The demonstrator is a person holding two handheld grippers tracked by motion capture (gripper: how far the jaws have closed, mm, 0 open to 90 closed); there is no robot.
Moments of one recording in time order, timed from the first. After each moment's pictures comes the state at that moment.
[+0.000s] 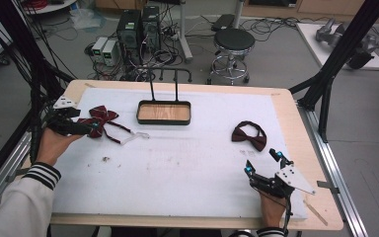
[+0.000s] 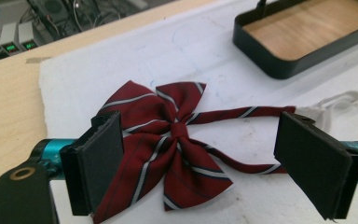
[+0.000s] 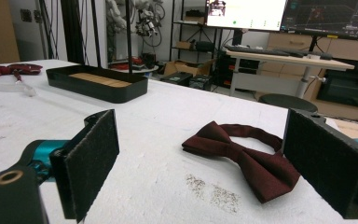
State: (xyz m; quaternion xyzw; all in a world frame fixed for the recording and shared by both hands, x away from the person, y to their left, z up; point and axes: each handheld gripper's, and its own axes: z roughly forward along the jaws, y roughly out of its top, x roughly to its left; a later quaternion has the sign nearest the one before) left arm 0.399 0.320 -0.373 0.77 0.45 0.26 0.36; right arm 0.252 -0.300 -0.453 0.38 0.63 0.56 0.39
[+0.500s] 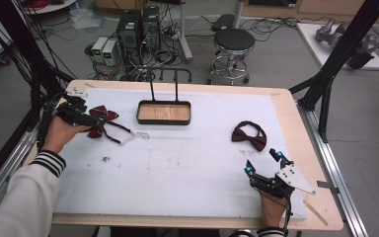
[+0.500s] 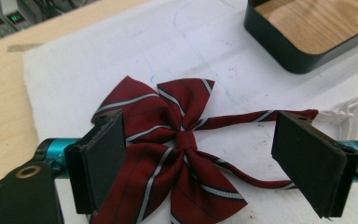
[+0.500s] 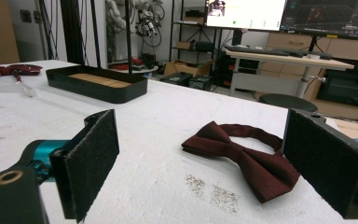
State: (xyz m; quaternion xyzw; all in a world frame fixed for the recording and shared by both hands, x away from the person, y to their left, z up) left arm 0.436 0.308 -0.373 0.80 0.46 0.22 0.30; right arm 0.252 -0.301 -0.453 0.38 0.62 0.56 0.39
